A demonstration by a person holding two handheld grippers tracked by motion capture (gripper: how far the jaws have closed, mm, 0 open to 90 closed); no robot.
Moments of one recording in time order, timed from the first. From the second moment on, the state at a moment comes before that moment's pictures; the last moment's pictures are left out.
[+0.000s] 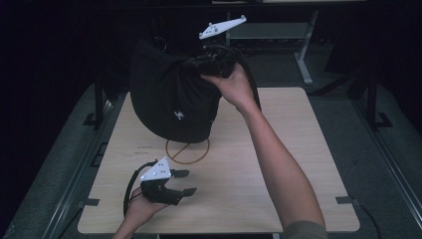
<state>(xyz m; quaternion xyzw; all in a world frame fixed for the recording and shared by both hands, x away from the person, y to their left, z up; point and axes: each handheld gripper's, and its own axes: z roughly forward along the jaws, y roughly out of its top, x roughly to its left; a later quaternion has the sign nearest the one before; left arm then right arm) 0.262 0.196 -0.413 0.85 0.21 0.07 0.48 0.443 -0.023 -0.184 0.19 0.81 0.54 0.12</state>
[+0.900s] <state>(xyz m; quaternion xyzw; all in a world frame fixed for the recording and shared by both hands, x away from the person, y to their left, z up) 0.261 0.192 -0.417 0.86 0.20 0.07 0.47 0.468 0.026 -0.215 0.18 0.84 0.50 0.13</state>
